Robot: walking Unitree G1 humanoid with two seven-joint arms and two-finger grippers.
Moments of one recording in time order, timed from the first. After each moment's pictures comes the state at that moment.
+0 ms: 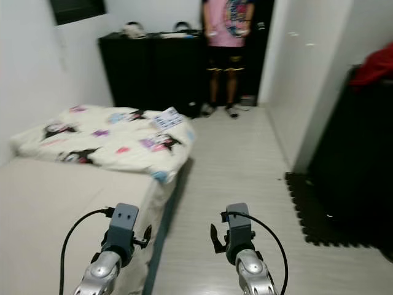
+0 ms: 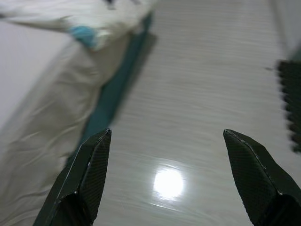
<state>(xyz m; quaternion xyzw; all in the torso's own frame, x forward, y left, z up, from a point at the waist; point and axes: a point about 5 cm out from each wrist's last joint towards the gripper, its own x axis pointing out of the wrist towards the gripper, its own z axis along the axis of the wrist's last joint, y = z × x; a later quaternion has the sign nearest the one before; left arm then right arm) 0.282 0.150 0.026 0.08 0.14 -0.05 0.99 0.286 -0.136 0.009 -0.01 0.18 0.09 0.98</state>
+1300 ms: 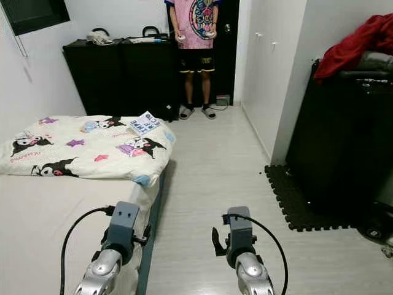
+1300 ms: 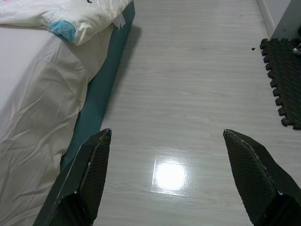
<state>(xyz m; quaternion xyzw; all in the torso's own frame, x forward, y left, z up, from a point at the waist) 0.283 0.154 0.023 0.07 0.14 -0.03 0.99 0.279 -0.132 0.000 0.00 0.20 0.07 0.98</state>
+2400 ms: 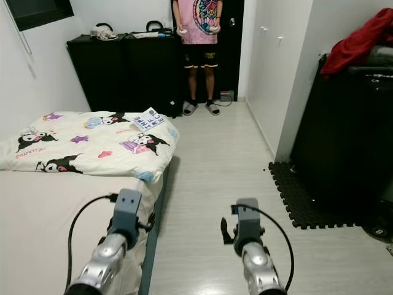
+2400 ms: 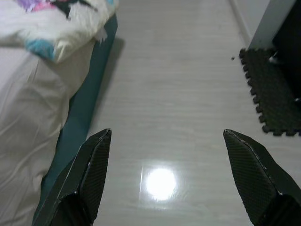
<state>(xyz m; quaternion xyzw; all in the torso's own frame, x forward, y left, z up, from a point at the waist) 0.314 0.144 0.044 0.05 0.13 -0.03 0.99 0.307 -0.153 0.024 -0.01 0.17 0.03 0.99</state>
